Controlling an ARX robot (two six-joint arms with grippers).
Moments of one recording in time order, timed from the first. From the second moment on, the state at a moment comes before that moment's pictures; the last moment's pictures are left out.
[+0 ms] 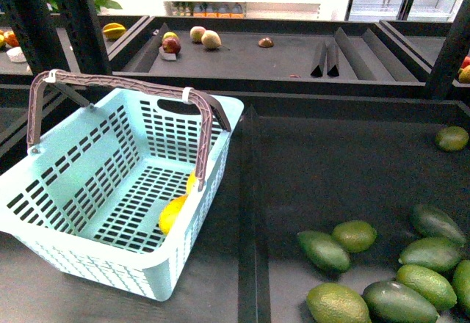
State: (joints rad) left arm -0.11 1.27 0.25 1.01 -0.10 -0.02; right arm 0.00 0.00 0.02 0.00 0.00 0.00
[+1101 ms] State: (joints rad) left arm 0.00 0.40 0.02 0.39 0.00 -0.01; right arm 0.00 0.00 0.02 0.00 0.00 0.00
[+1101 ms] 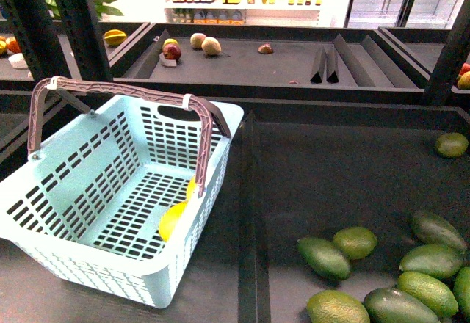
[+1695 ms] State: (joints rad) left arm 0.00 0.17 0.02 0.17 0.00 -0.01; right arm 0.00 0.00 0.02 0.00 0.00 0.00
